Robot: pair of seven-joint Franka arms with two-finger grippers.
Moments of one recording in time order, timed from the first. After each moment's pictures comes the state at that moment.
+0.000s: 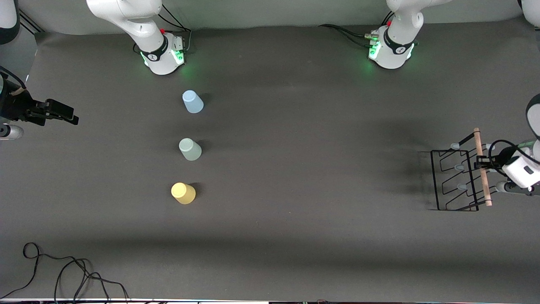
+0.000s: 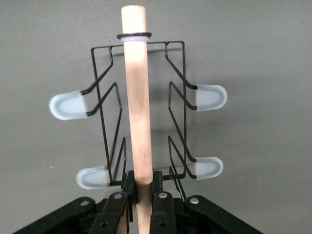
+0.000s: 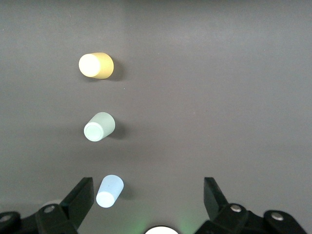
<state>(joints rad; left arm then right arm) 0.19 0.30 -0.03 -1.71 0.03 1.86 0.26 0.01 -0.01 -0.07 -1.62 0.03 1.52 -0.02</state>
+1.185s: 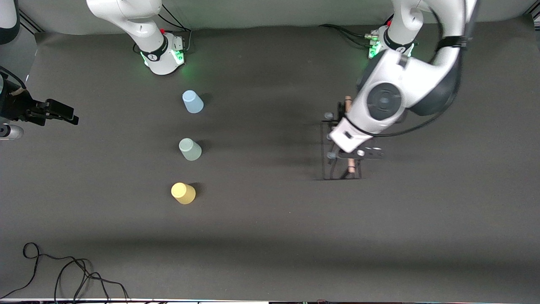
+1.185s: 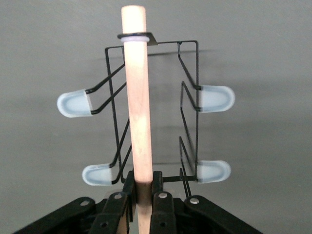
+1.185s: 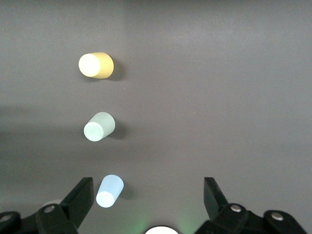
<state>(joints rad) -0.50 0.27 -0.04 -1.74 -0.07 1.78 -0.49 0.01 -0.01 -0.07 -1.62 0.03 1.52 -0.02</state>
